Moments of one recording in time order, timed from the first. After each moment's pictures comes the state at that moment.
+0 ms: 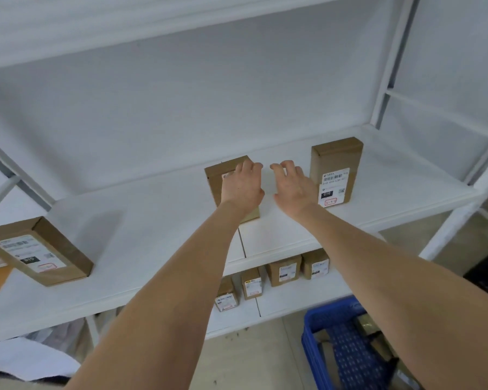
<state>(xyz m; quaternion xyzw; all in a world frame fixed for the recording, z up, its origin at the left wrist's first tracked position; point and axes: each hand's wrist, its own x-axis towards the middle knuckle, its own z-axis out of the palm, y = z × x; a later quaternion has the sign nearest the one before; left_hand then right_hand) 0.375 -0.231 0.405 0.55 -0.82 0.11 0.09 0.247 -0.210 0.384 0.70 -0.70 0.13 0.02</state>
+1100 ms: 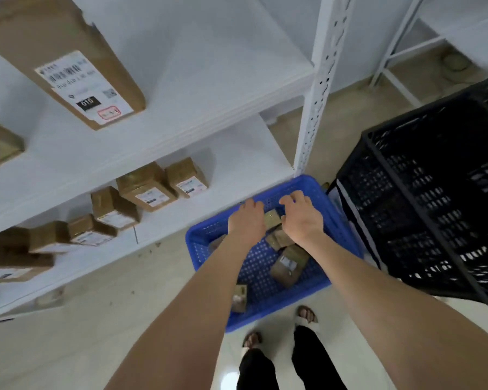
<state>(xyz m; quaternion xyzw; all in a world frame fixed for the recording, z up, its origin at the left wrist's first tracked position) -0.056 -0.064 0.099 0.51 -0.82 -0.18 -0.18 -0.184 -0.021 0.093 0.58 -0.77 -0.02 -0.26</state>
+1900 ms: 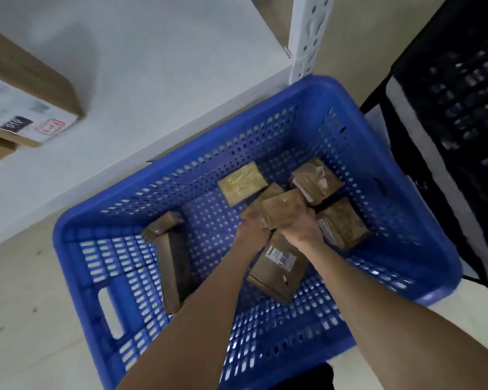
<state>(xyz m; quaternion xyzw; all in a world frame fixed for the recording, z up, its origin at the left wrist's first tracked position) -0.113 -0.068 -0.394 0.61 -0.60 -0.50 -0.15 -0.230 -0.027 -0.399 0.28 -0.82 0.05 -0.50</state>
